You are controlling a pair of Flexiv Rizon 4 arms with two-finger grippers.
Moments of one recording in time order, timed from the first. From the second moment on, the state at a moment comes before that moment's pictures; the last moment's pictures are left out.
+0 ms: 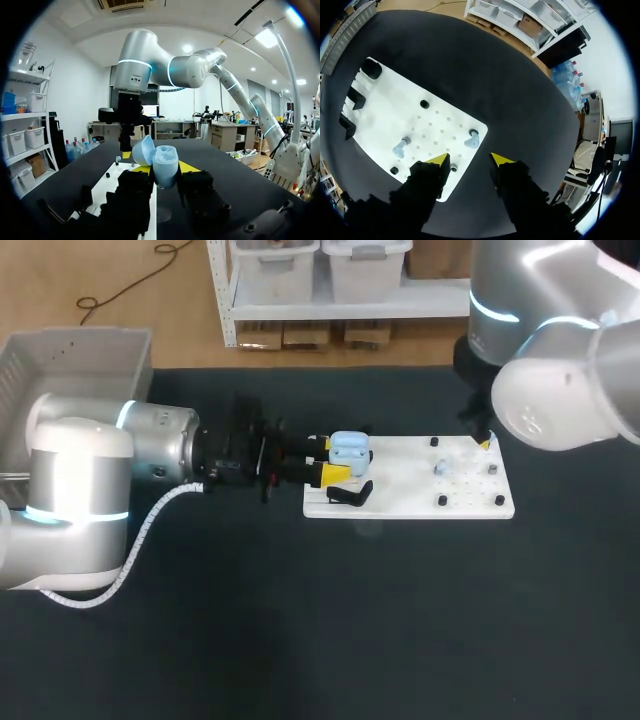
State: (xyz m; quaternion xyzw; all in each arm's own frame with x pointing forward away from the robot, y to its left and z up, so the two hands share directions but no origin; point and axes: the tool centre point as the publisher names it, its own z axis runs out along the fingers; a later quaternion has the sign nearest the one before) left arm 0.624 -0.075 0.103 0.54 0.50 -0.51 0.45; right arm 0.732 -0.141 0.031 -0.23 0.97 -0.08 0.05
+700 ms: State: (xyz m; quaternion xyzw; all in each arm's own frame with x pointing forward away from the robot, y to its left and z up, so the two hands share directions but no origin) left arm 0.624 -0.075 0.103 0.54 0.50 -0.51 0.45; right arm 0.745 -0.140 0.020 -0.23 0.97 -0.09 0.05
